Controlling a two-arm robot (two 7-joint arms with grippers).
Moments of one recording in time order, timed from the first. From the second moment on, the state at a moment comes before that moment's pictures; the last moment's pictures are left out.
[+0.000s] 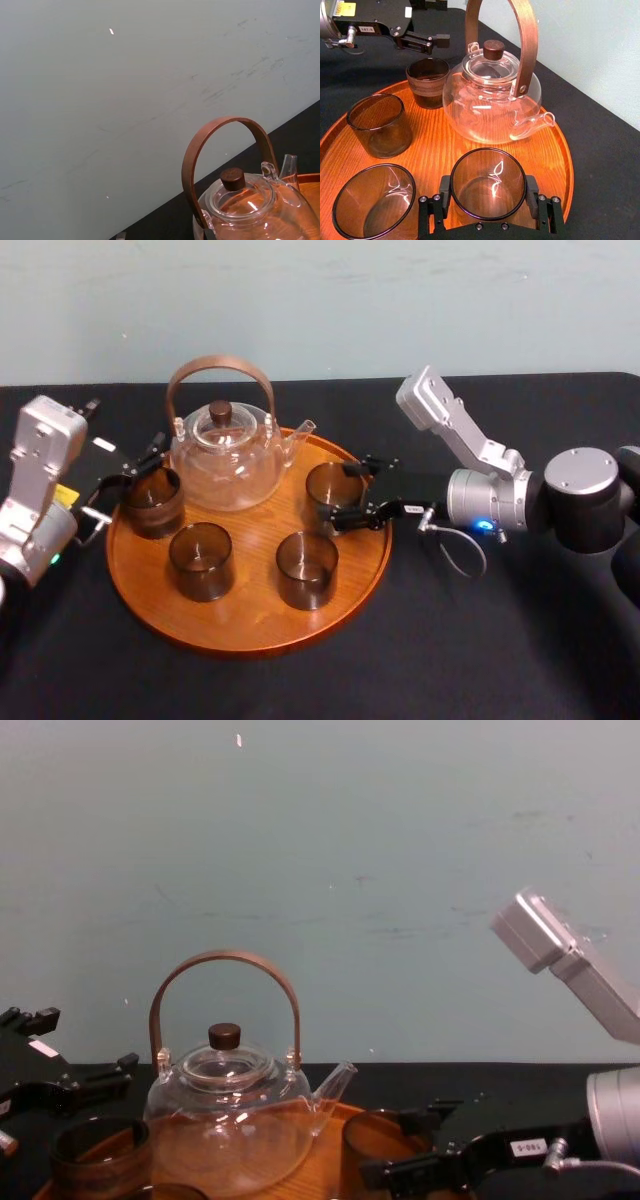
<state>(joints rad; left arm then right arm) -0.20 0.60 0.45 -1.41 -0.25 -0.12 0.03 0.55 0.42 -0.67 -1.16 0.34 0.17 0.69</state>
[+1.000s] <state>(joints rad) -0.20 0.60 0.45 -1.41 -0.25 -0.12 0.03 0.55 0.42 -0.67 -1.17 0.34 0.17 0.69</state>
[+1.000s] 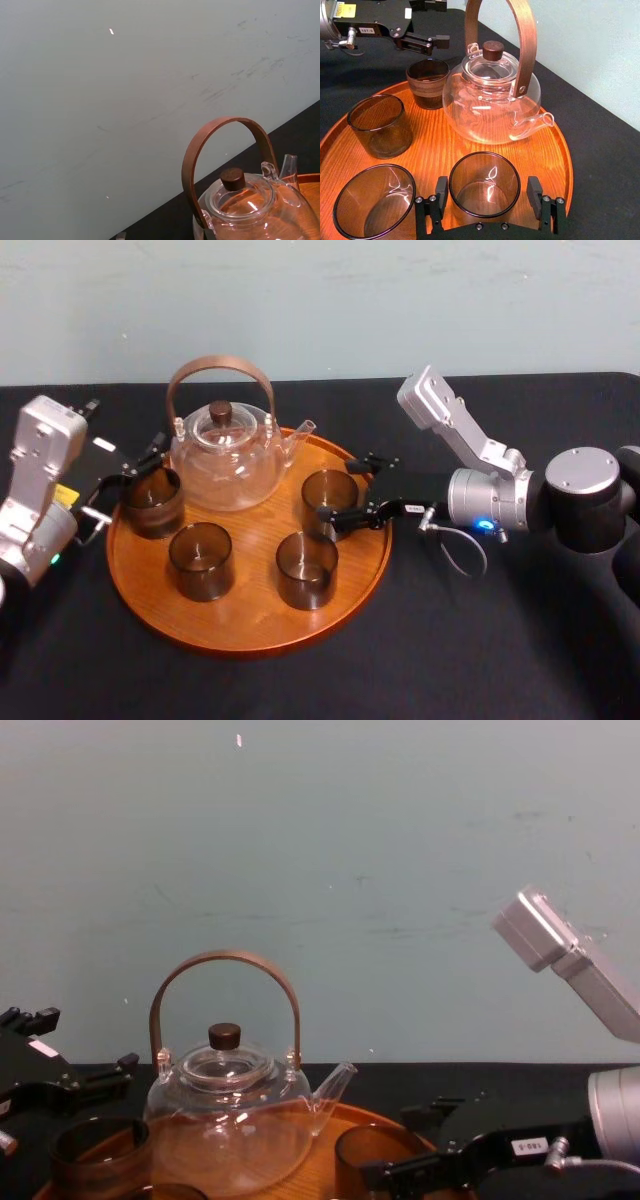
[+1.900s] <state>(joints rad) -0.20 0.60 0.45 -1.41 -0.25 -0.12 0.03 0.45 0.57 -0.59 -1.35 0.44 0.14 0.73</state>
